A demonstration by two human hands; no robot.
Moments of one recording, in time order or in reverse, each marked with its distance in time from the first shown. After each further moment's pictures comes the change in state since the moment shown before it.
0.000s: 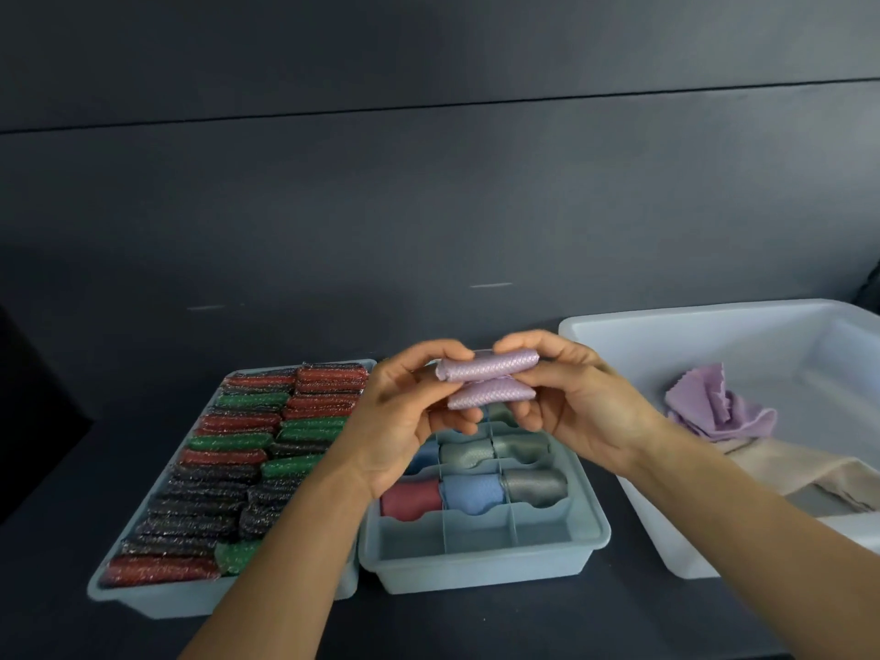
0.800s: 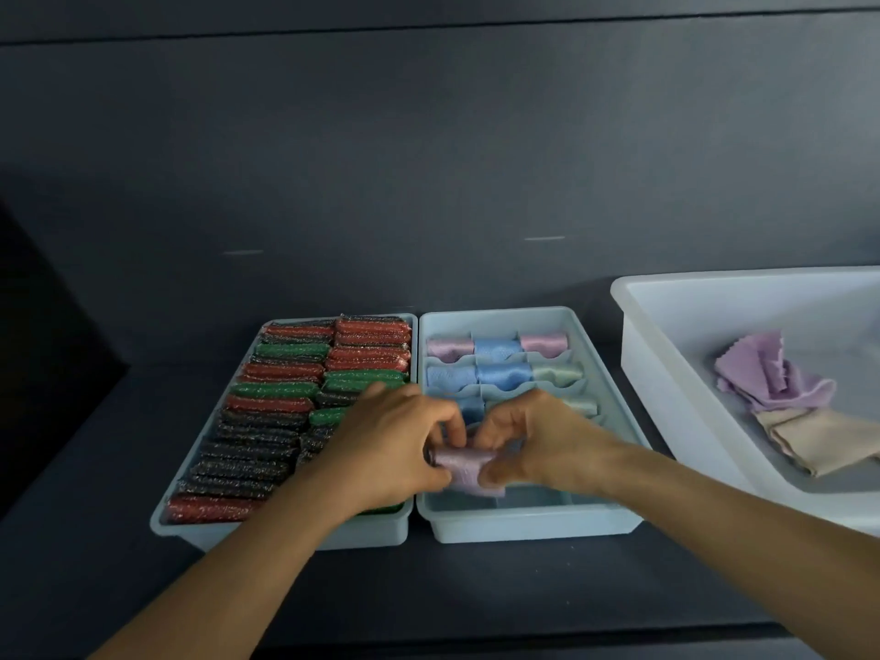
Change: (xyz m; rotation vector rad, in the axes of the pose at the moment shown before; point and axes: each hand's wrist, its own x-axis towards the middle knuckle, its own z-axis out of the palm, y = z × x) left_hand -0.049 -0.001 -0.055 1.541 -0.220 -0.132; right_hand 0.004 0.073 0.041 -1.022 -0.096 0.329
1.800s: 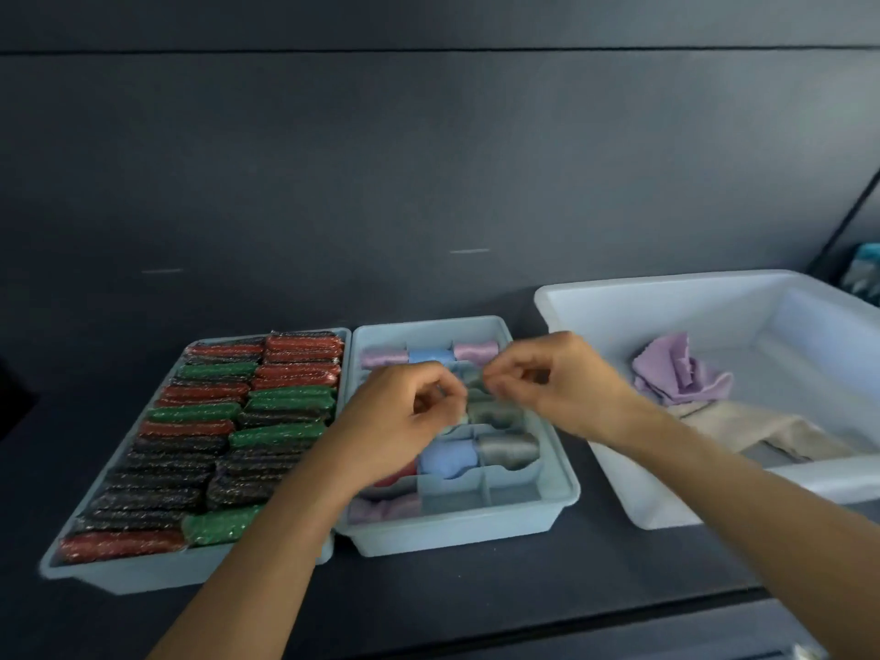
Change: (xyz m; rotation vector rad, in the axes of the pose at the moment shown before) left_hand 0.041 0.040 0.013 -0.549 0.164 0.068; right_hand -0.031 0.023 -0.070 -0.055 0.400 -0.274
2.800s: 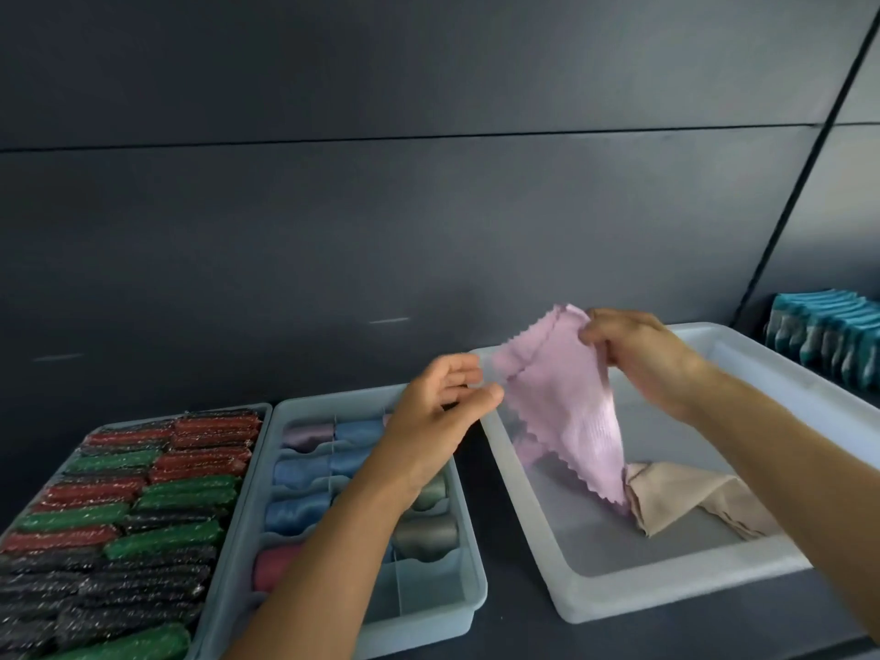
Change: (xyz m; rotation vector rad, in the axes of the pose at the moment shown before) left_hand 0.094 0.082 0.075 -0.551 0.064 -0.115; right_hand 0.017 0.081 -0.161 0.411 0.289 0.282
